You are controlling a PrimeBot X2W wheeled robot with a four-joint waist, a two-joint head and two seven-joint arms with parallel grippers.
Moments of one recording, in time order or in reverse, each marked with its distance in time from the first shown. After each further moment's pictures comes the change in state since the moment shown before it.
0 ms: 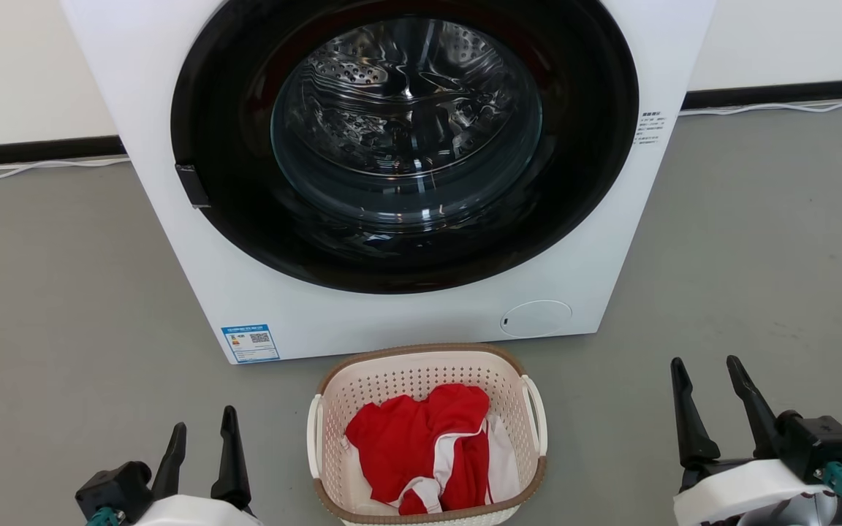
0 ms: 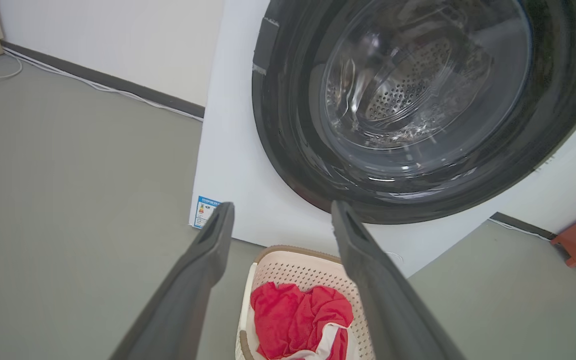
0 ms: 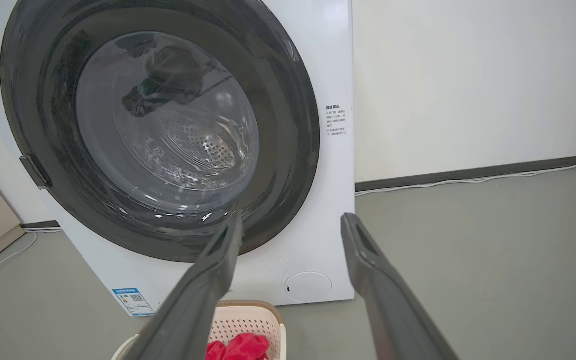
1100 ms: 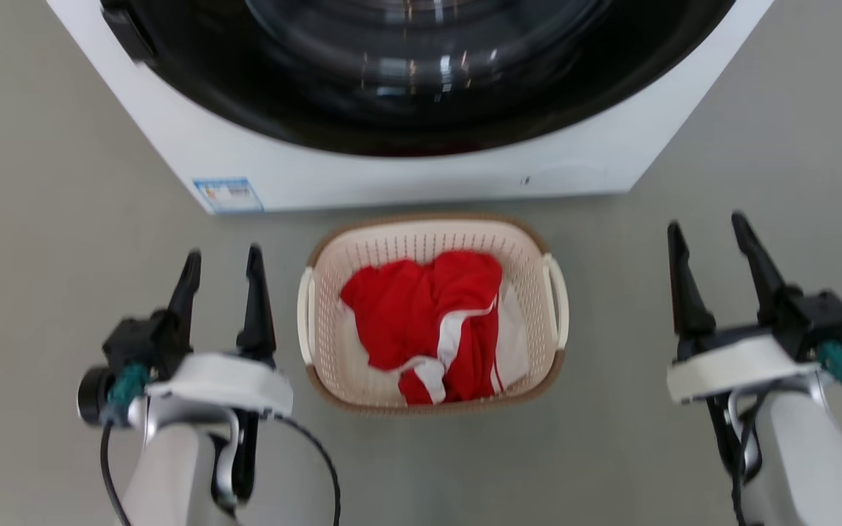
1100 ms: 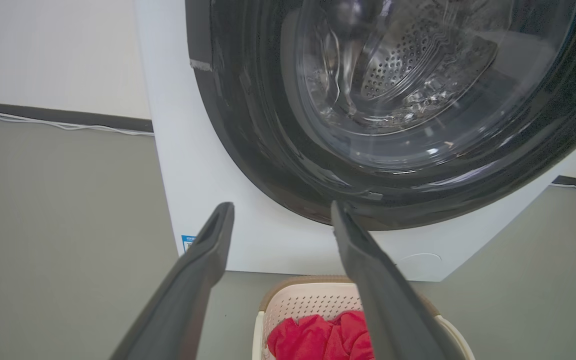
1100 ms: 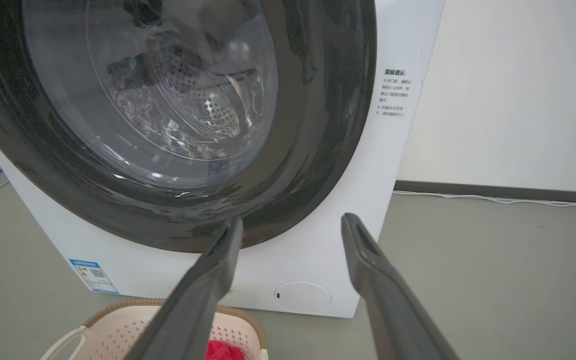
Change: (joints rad) left arm -0.283 0.001 -0.058 0.002 0.209 0.009 -0.052; right arm -0.261 0.001 -0.014 0.039 -0.179 0.001 -0.051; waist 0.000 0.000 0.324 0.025
